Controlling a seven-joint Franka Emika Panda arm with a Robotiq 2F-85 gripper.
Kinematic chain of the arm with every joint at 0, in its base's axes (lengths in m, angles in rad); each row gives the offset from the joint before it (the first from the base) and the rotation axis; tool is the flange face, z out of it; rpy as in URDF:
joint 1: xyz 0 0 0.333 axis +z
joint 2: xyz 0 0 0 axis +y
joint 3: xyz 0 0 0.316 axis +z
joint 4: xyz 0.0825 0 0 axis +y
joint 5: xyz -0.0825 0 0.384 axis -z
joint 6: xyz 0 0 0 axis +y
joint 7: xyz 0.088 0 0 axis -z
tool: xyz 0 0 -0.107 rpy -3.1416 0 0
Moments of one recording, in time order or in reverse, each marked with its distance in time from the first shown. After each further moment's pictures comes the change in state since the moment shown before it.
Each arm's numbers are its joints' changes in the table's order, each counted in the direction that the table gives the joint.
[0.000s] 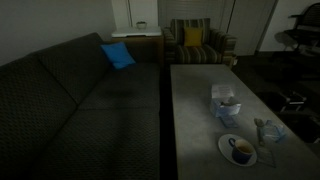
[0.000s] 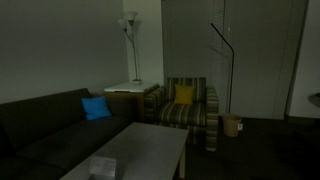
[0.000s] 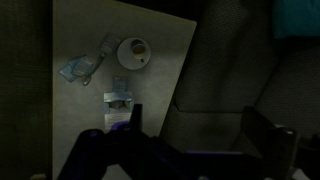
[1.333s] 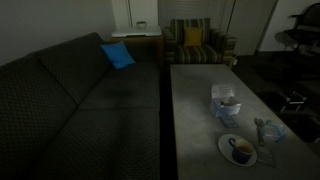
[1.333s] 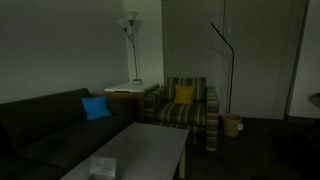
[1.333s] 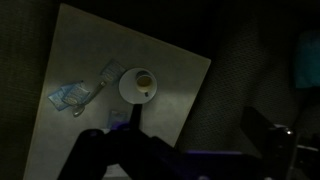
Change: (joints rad) arm 0.060 0.473 0.012 -0.121 -0.005 -0.125 -0.114
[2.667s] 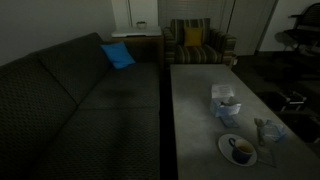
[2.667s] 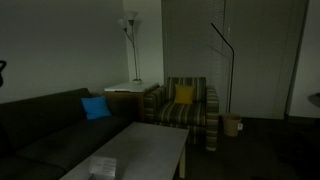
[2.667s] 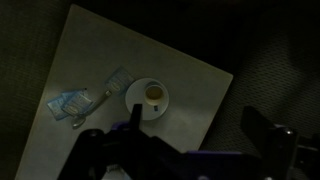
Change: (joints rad) arm -0.023 0.365 0.094 -0.200 0.122 -0.054 0.101
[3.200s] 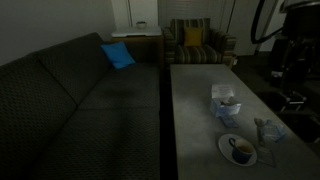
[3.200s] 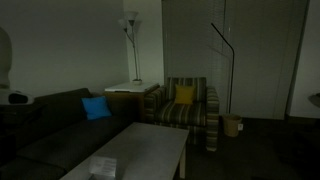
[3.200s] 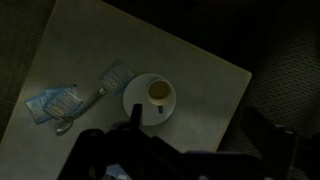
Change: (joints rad) arm -0.039 0.376 0.026 -0.275 0.033 -0.020 -0.019
